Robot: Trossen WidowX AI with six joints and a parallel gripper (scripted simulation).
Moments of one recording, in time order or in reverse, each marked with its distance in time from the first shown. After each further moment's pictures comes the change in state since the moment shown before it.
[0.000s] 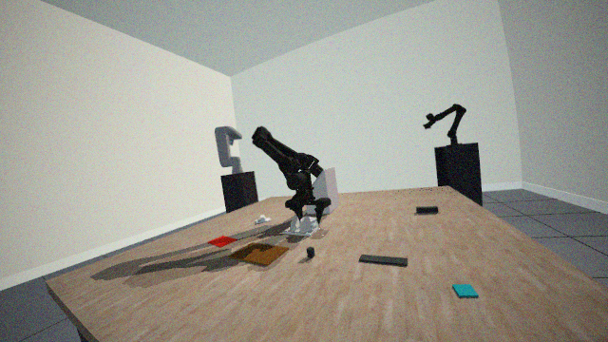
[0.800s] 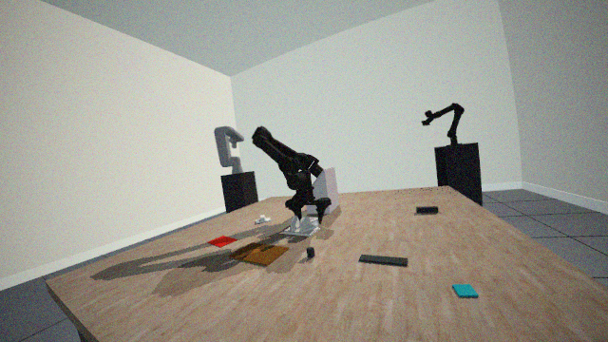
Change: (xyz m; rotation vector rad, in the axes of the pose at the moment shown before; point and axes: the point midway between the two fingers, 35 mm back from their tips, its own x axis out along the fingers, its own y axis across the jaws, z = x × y) arm -0.001 0.000 0.000 -0.002 0.002 0.000
